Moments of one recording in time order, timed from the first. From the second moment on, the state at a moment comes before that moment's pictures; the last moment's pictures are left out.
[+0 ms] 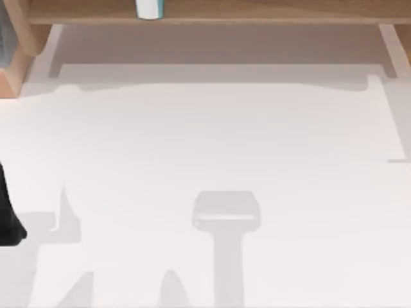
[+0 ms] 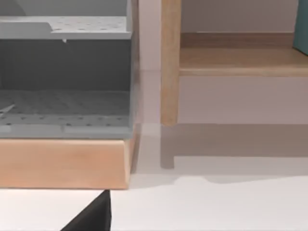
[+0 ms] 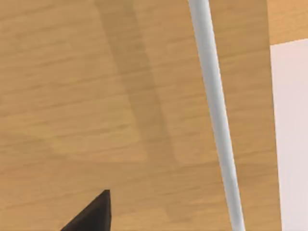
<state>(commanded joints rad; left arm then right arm) 0.00 0.00 0.00 0.00 0.00 0.00 -0.80 1.91 0.54 1.25 -0.58 -1.40</state>
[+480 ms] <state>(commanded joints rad) 0.00 0.00 0.00 0.00 0.00 0.00 -0.75 2.03 0.44 1.60 -0.71 -1.55</state>
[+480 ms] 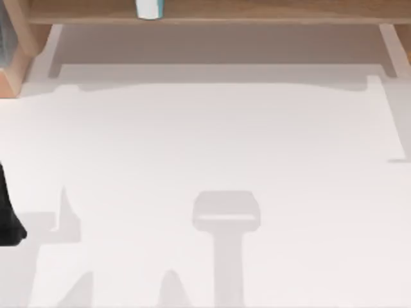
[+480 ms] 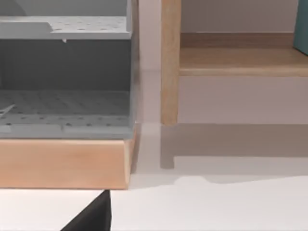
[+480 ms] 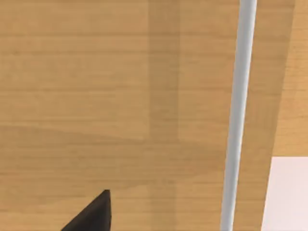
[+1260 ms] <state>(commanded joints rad) 0.00 0.00 0.00 0.00 0.00 0.00 -0.69 2.06 0.51 1.56 -0.66 -1.55</state>
